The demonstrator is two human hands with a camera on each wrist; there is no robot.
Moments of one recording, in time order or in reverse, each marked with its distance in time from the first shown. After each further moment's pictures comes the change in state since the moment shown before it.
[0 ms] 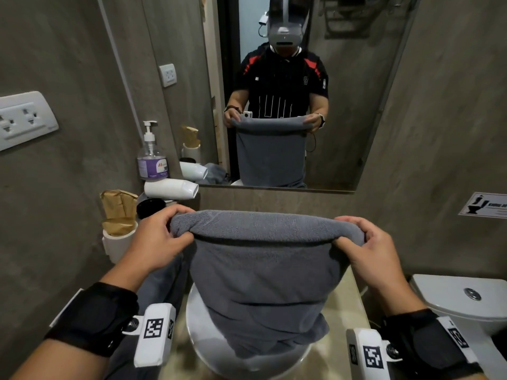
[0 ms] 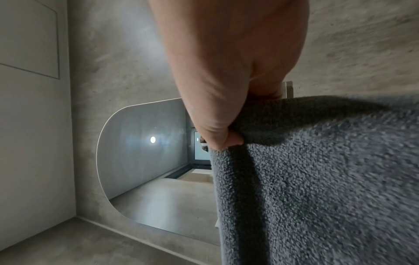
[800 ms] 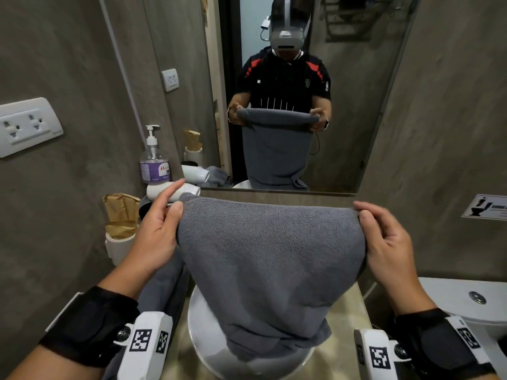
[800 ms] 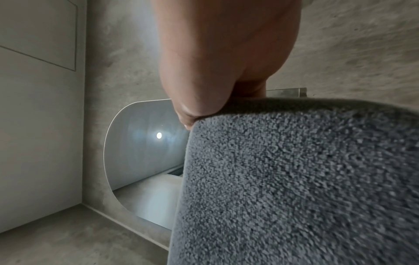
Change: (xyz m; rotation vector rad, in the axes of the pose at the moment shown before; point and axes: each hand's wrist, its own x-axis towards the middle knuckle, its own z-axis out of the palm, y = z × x) left_hand 0.000 0.025 -0.003 -0.406 0.107 0.049; right_hand 0.005 -0.011 -0.011 0.041 0.131 -0.202
